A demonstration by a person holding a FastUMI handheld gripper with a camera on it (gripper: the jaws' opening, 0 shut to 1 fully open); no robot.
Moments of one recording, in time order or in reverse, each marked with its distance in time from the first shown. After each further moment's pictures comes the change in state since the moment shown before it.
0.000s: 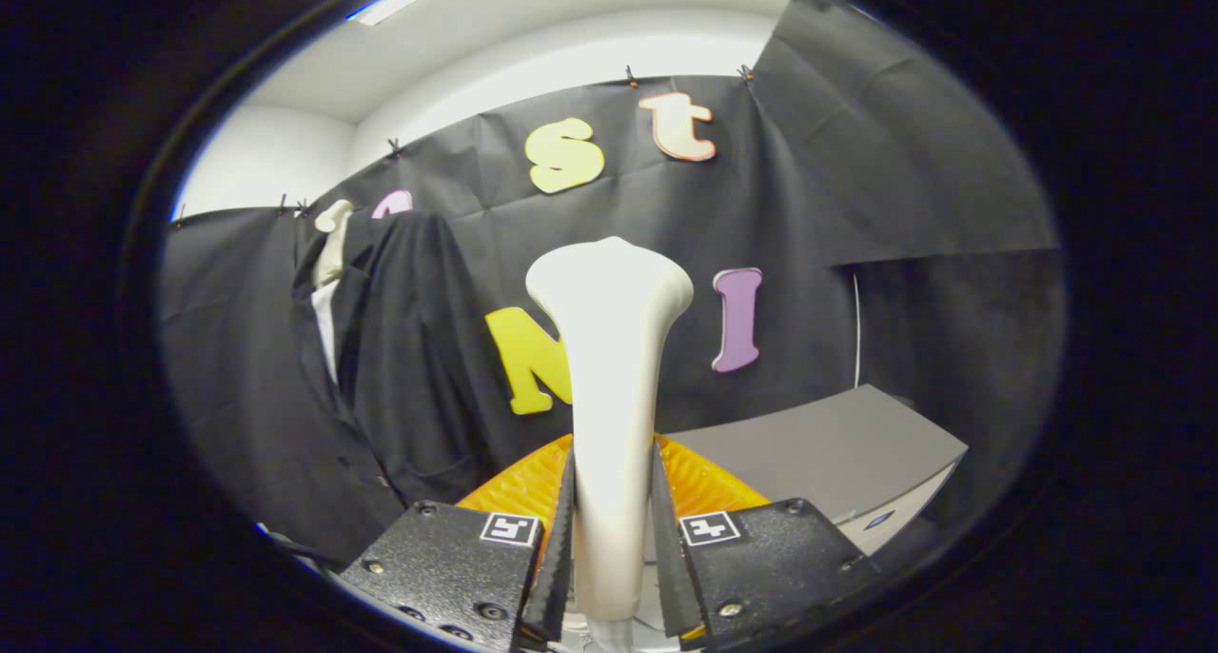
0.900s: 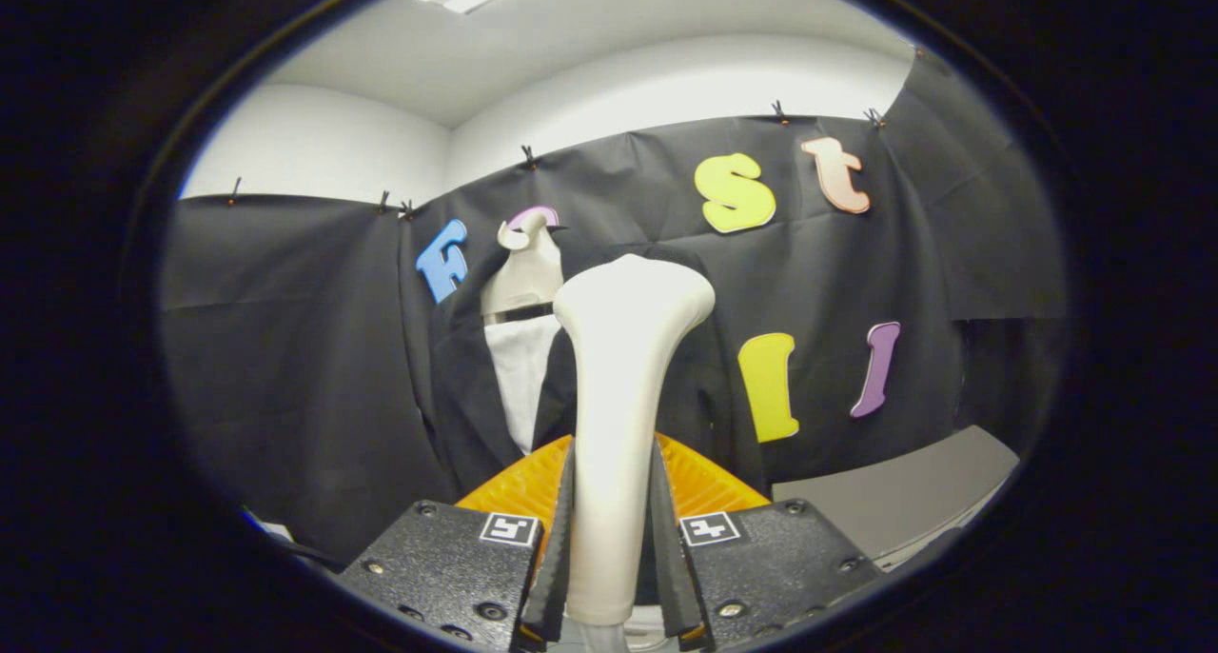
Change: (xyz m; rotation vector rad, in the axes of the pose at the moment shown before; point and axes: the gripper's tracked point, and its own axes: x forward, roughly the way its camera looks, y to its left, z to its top) arm 0.020 0.259 0.027 -0.082 -0.054 0.227
